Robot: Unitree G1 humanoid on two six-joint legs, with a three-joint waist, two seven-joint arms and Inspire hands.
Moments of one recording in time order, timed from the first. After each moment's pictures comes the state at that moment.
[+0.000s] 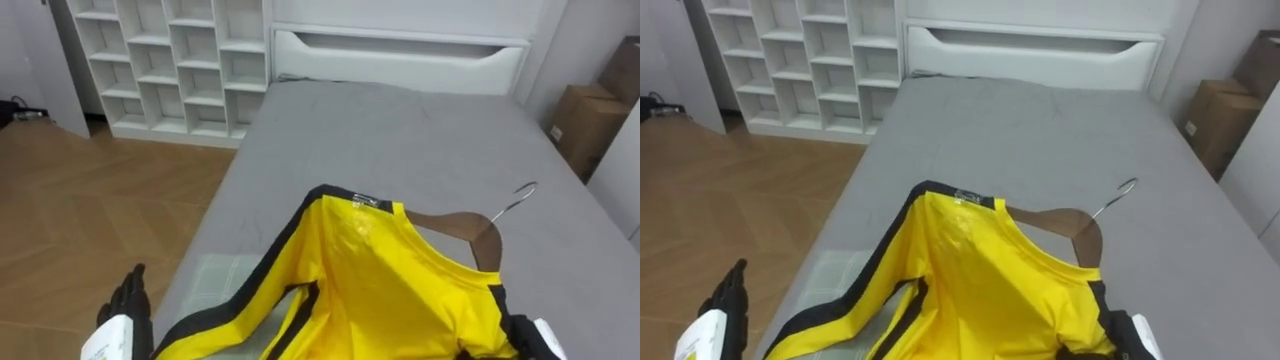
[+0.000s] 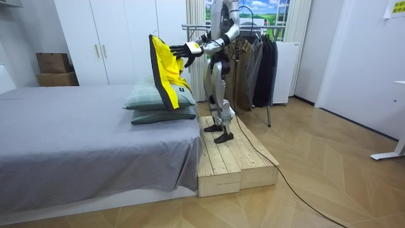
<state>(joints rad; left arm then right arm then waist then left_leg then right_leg) 0.17 0.22 -0.08 0.43 0.59 -0.11 0.61 0.02 -0.29 0.02 0.53 -0.11 -0.03 -0.12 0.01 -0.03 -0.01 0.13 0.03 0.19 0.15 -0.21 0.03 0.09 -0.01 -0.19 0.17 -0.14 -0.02</state>
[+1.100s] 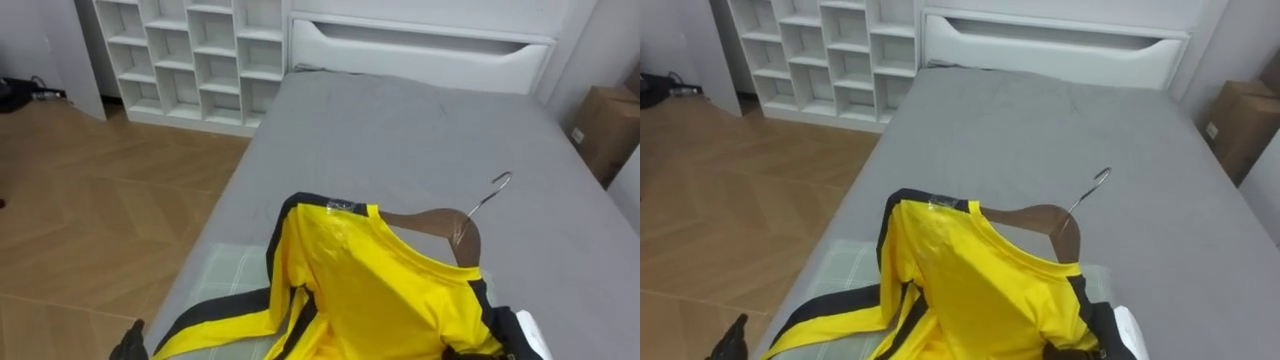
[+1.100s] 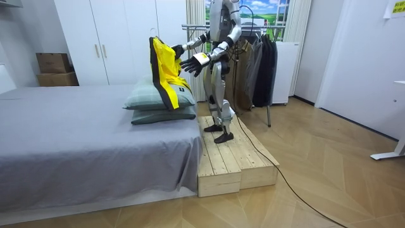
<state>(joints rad) 0.23 0.20 -0.08 0.51 0.58 -0.09 0.58 0.02 -0.22 0.06 0.50 -0.23 -0.04 -0.23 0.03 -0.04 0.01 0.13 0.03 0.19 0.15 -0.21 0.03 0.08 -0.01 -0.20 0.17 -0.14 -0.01</state>
